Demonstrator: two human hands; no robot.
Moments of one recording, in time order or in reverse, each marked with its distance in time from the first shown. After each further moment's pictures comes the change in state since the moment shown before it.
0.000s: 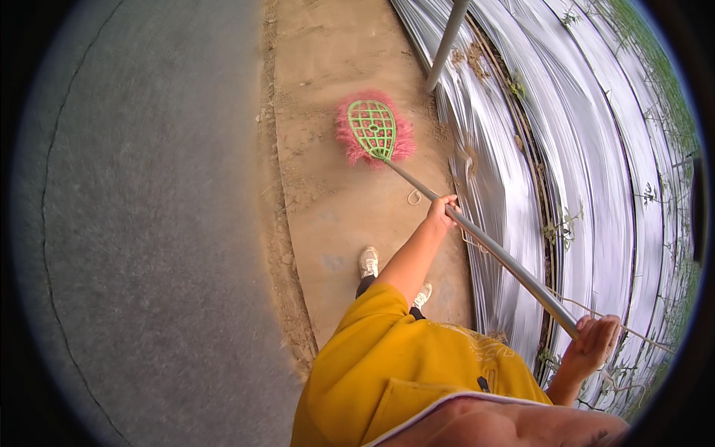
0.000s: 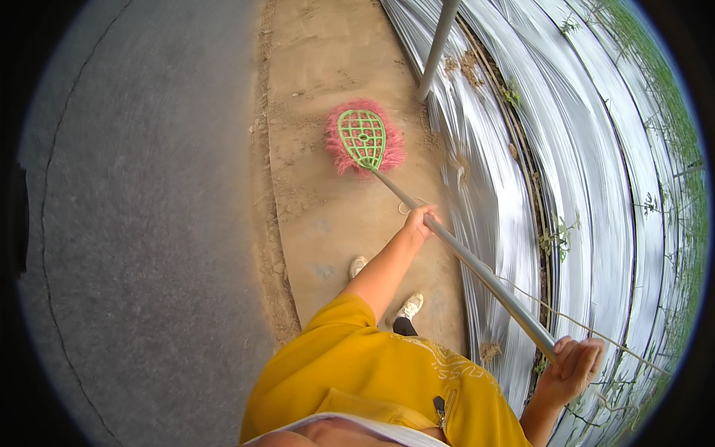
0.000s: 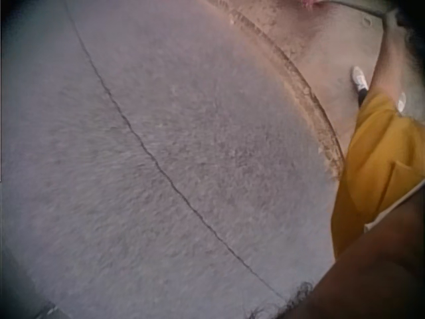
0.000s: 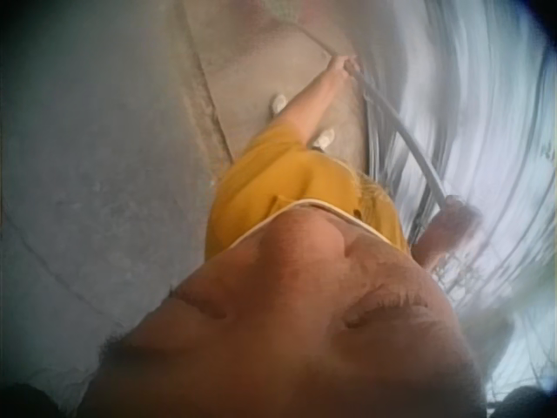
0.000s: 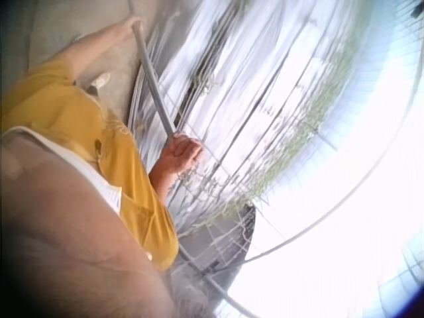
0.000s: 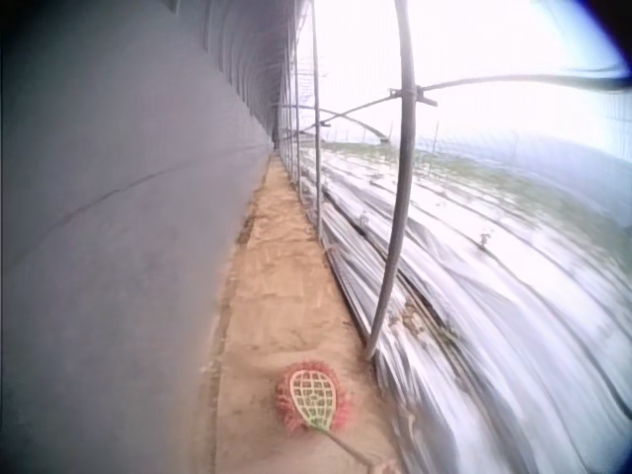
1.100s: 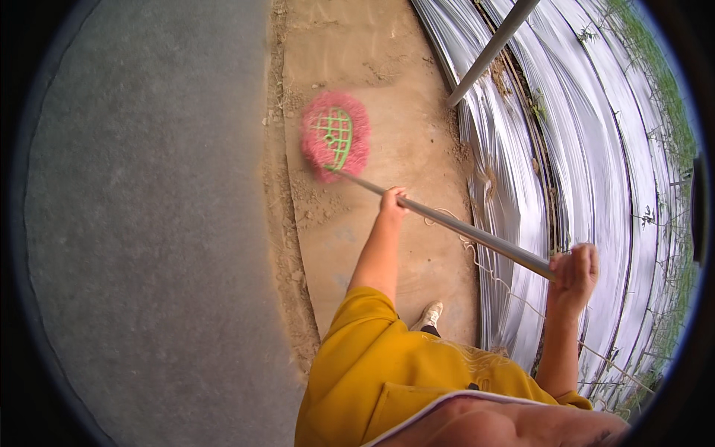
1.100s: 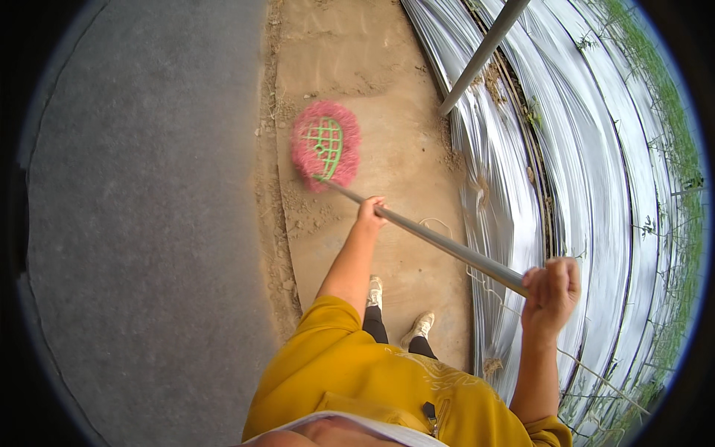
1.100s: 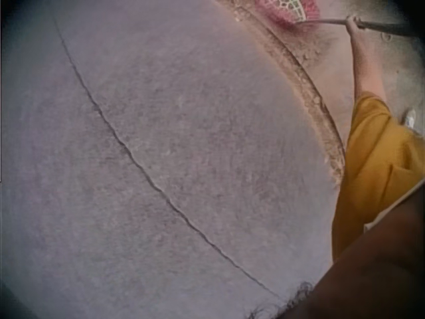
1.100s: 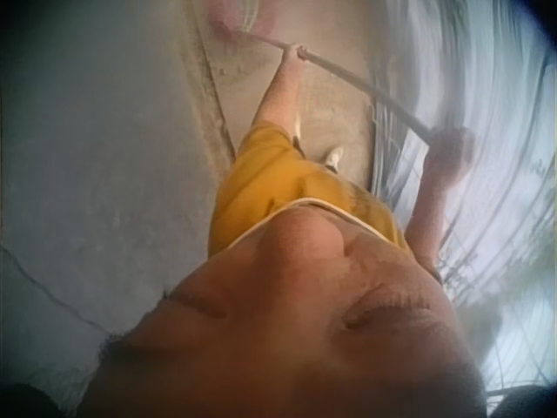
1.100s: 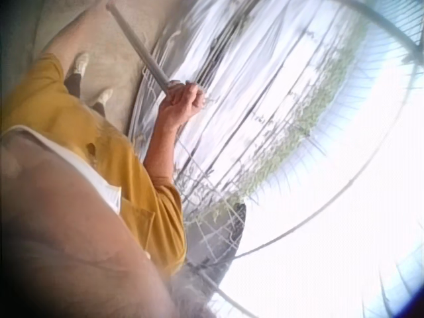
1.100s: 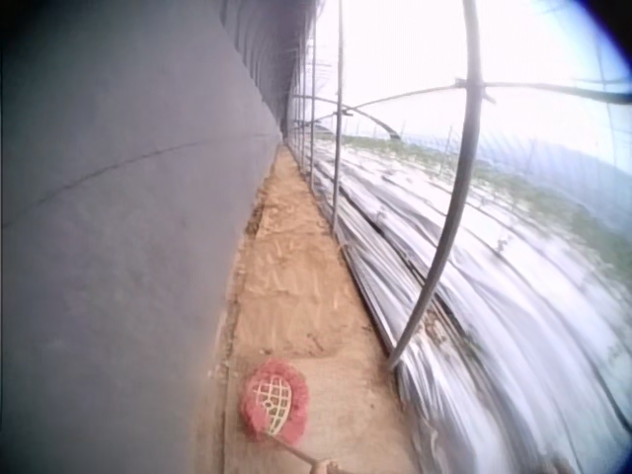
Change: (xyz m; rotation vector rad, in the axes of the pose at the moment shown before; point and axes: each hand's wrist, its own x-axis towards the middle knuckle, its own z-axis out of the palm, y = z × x) left_hand 0.003 0.280 -0.040 -0.053 0.055 0.347; right_hand 0.083 0.105 0.258 0.077 -0.165 0.237
